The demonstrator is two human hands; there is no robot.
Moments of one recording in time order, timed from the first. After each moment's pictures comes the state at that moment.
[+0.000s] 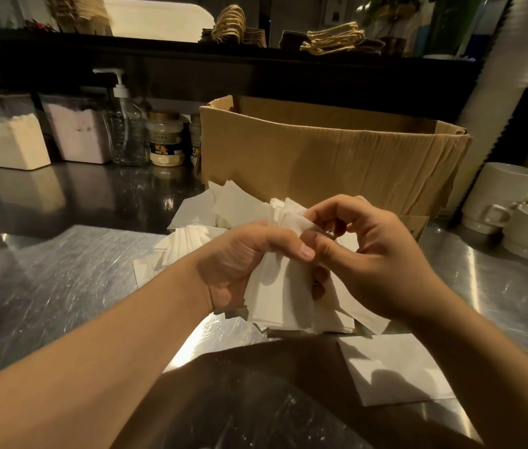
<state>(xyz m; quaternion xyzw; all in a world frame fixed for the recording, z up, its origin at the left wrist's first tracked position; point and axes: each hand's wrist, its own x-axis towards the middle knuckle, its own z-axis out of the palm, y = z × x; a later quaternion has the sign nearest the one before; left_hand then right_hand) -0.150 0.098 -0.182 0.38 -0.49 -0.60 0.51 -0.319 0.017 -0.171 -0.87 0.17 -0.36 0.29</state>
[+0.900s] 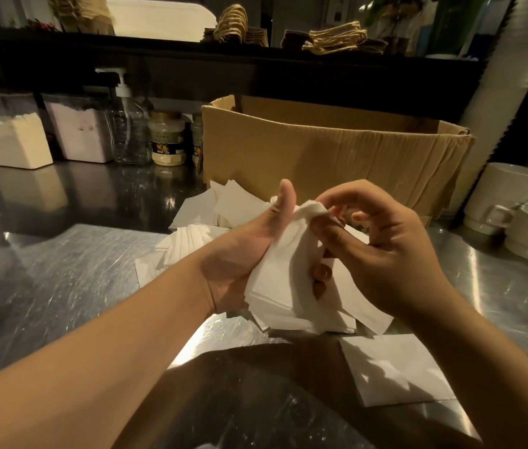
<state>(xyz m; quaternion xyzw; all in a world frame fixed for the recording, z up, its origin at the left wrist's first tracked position) -0.152 0.096 -0.179 0.39 -0.43 -0.61 0.54 -0.318 0.021 -0.168 -0.84 0.14 -0.44 0.30</state>
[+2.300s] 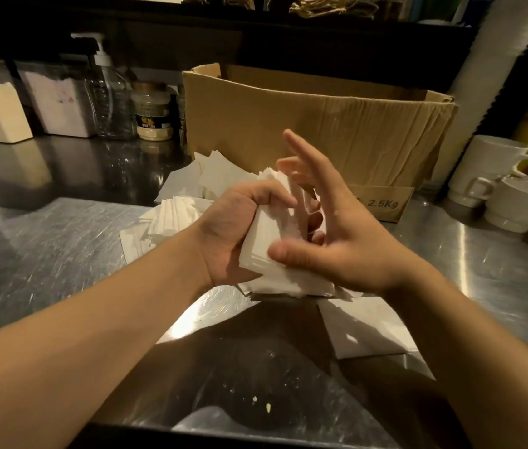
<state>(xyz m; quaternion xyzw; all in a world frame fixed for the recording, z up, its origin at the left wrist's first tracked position) -0.173 0.099 -0.178 0.32 -0.36 -0.69 0.54 -0.324 0.019 -0.172 -0.91 0.10 -0.28 0.30</state>
